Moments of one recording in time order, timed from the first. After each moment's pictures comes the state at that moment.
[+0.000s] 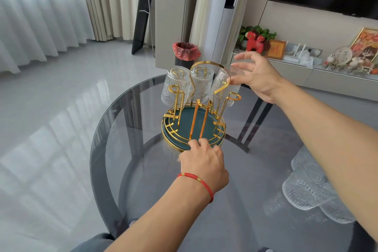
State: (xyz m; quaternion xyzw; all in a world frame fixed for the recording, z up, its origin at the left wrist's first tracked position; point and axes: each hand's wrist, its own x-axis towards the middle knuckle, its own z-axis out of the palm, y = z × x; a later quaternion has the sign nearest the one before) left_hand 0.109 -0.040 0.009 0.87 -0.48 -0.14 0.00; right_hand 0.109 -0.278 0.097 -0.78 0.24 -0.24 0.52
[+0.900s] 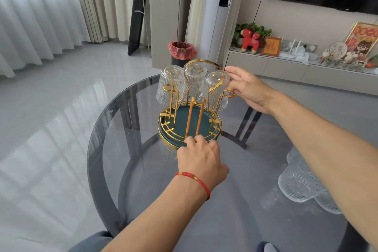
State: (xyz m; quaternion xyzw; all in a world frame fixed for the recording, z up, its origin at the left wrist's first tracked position) left_hand 0.102 -0.046 0.002 0.88 -0.47 -0.07 0.03; right_hand 0.093 -0.265 0.074 -0.80 0.25 -0.14 0.53
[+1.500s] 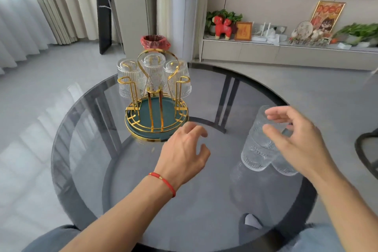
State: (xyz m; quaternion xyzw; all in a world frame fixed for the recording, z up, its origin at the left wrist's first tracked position) left_hand 0.070 -0.051 -0.019 0.77 -0.56 -0.01 0.31; right_hand -0.139 -0.183 0.034 -0.80 0.41 -0.34 0.27
